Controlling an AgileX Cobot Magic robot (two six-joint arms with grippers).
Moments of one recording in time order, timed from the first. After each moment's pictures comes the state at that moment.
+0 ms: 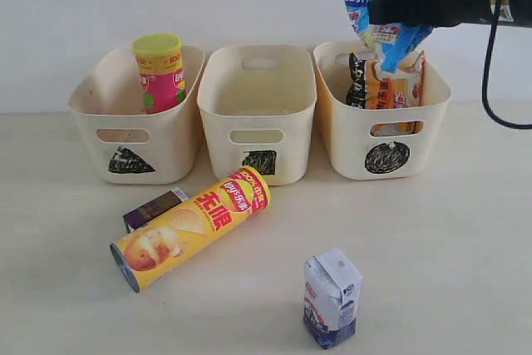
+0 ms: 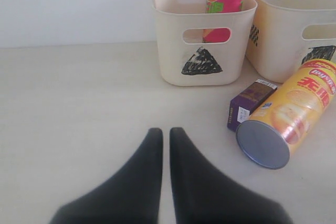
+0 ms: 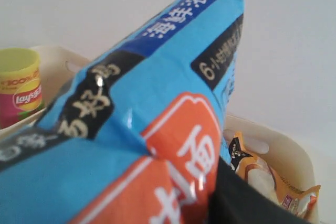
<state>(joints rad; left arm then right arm) -0.07 0.00 0.00 0.00 0.31 0.00 0.21 1.52 -1.11 -1.19 -0.30 1.03</state>
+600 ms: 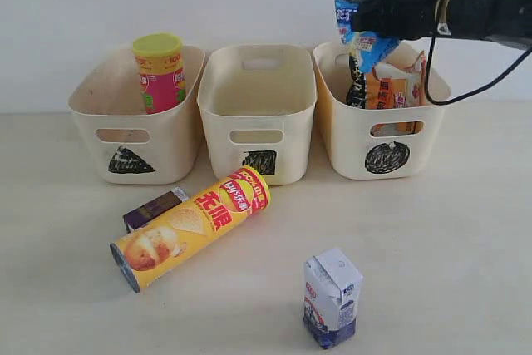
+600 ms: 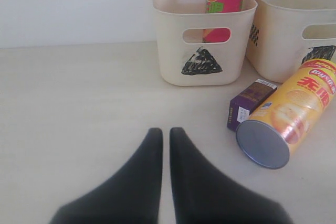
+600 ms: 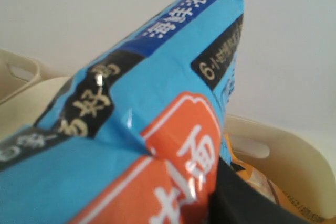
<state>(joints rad) -0.07 0.00 0.00 0.00 0.31 0.00 0.15 1.95 -1.48 -1.20 -0.34 1.12</state>
